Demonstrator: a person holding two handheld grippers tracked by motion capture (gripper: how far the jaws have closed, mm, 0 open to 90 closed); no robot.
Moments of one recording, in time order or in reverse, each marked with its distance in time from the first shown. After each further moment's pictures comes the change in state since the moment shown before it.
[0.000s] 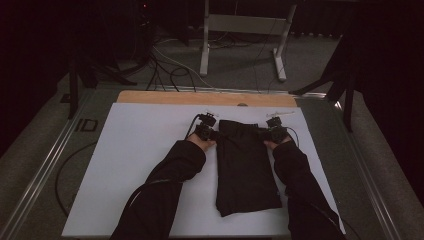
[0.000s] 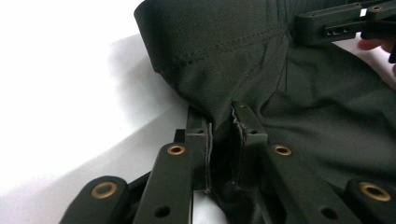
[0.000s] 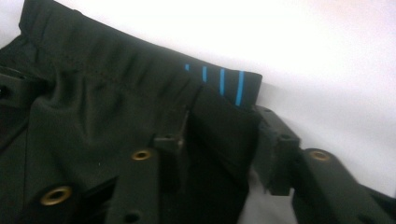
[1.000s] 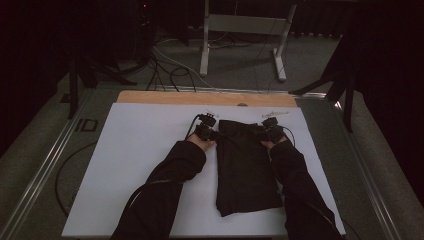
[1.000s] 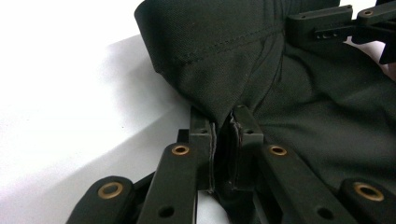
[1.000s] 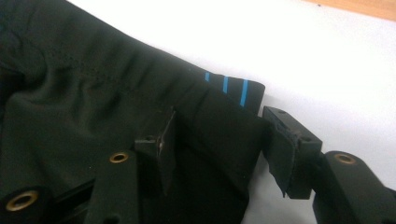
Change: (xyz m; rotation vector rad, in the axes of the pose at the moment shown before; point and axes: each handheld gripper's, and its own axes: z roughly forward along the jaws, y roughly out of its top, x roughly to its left) left arm -0.001 -0.001 0.000 -0.002 0.010 0.010; right arm 0.009 0.002 0.008 -0.017 -0.066 -0.081
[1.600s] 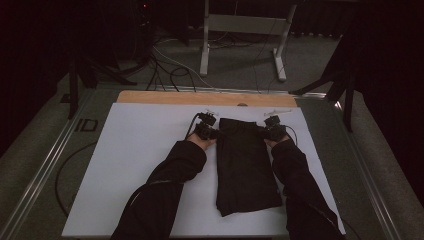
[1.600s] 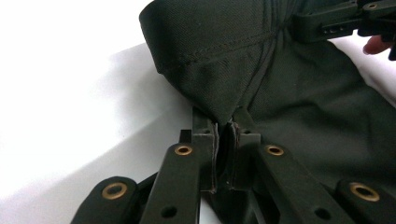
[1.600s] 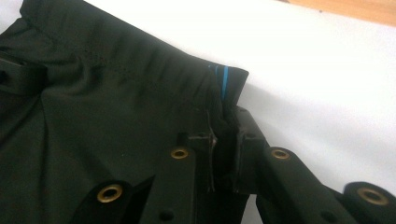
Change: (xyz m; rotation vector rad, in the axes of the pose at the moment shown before) left arm -0.005 0.003 -0.008 -0.036 0.008 0.015; right arm 0.001 0.007 -0.015 0.008 0.027 0.012
